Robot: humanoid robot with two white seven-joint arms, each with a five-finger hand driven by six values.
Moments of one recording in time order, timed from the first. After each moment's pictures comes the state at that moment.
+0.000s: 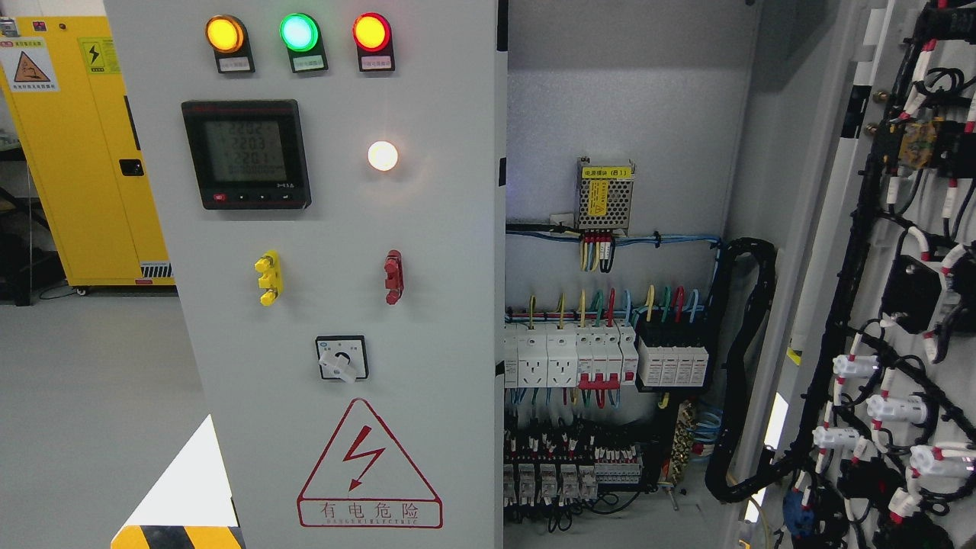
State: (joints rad) left arm -0.05 0.17 -0.40 -1.46 0.45 0.16 -0.54; right arm 0.04 0.08 0.09 -0.15 -0.07 0.04 -0.07
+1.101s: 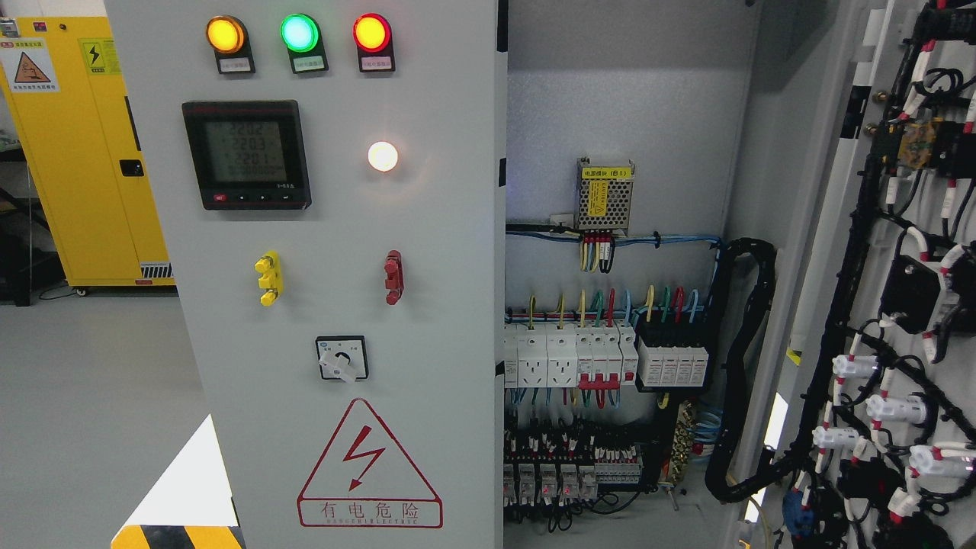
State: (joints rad) left arm 0.00 0.14 -0.32 -0.33 0.38 0.01 -0.52; right arm 0.04 0.08 0.09 -0.15 -0.07 0.04 -0.06
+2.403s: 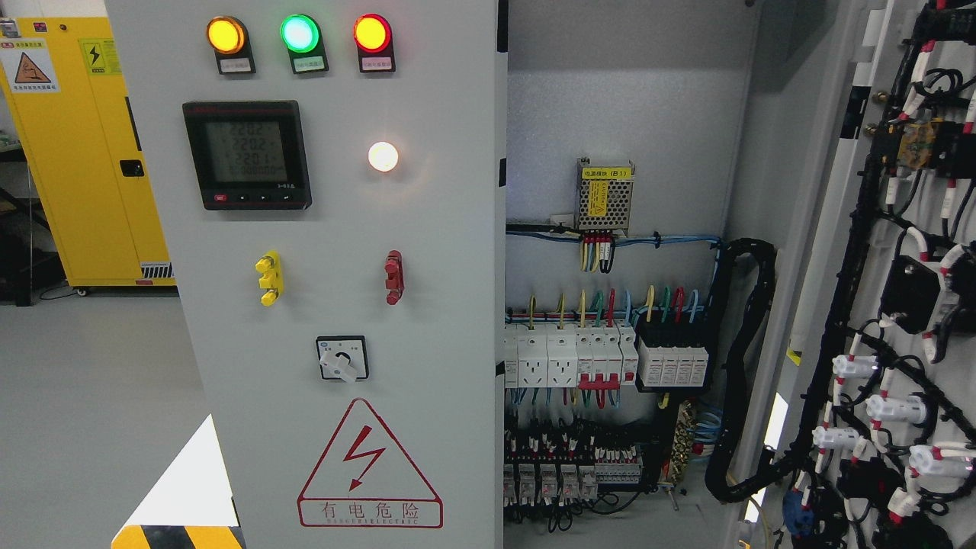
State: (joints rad) left arm 0.00 0.09 -0.31 -0.03 0.38 -0.16 -0.32; right arm 0.04 0.08 0.09 -0.15 -0.07 0.04 -0.06
